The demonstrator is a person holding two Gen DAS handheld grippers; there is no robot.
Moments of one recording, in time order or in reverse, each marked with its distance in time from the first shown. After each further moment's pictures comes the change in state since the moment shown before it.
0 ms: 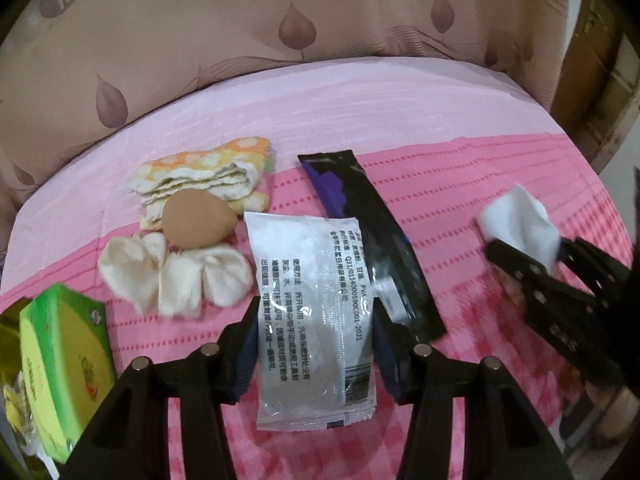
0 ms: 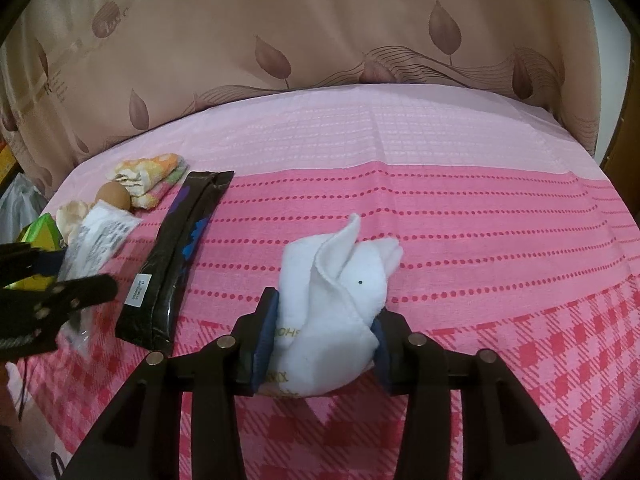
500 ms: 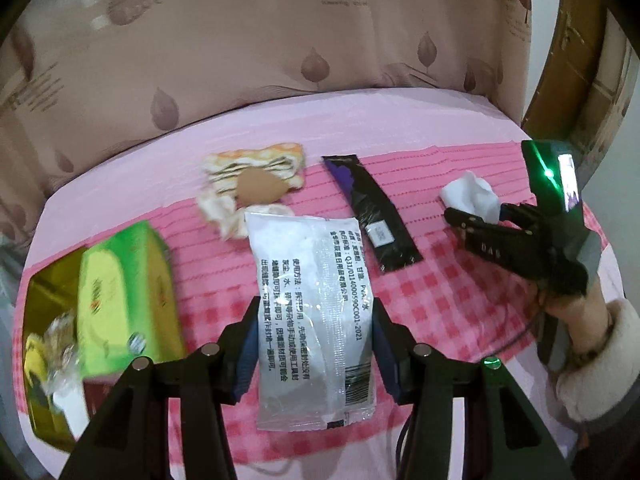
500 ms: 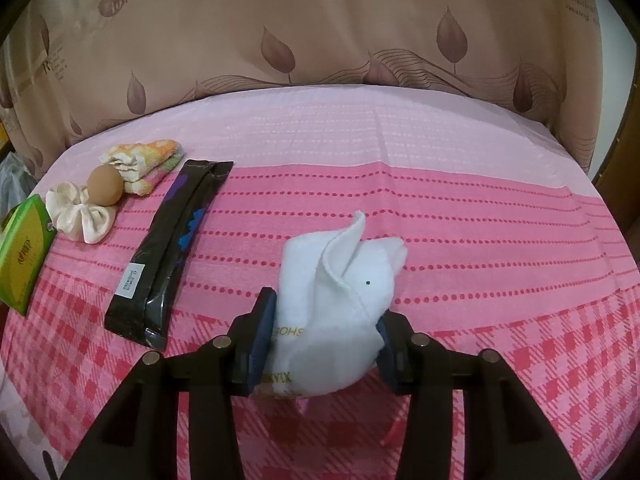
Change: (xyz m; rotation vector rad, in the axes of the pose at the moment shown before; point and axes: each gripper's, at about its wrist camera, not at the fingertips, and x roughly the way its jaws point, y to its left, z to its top) left arm -0.094 0.031 -0.070 -0.023 -0.101 -0.004; right arm 0.000 0.011 -0.001 -0.053 0.008 -0.063
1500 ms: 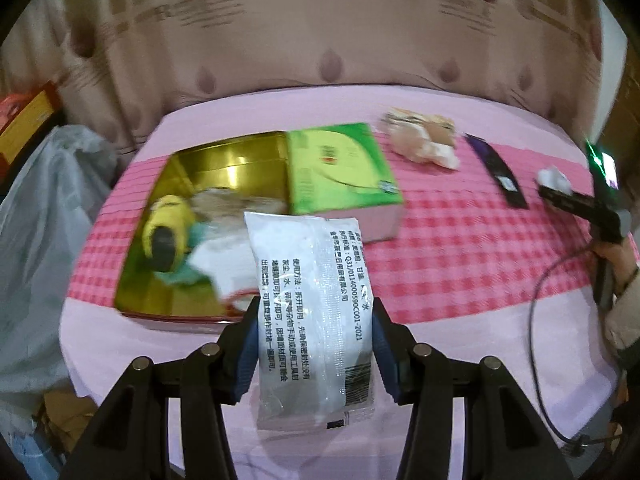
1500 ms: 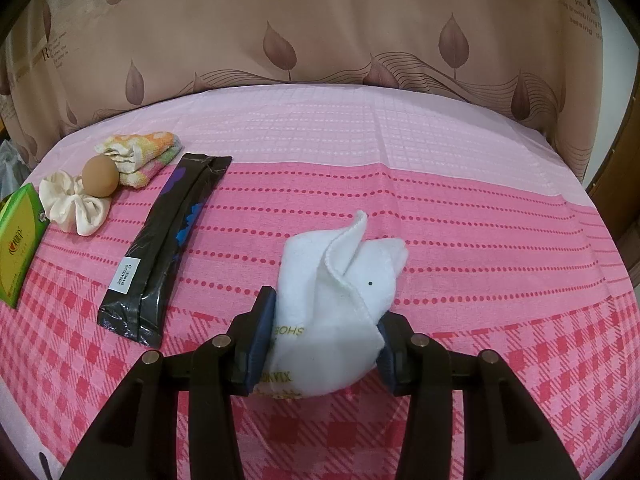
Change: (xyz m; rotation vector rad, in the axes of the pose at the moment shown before) left arm -0.090 0.145 -0.124 -0.231 -0.005 0.212; right arm 0.001 0.004 -0.002 -0.031 0.002 -0.040
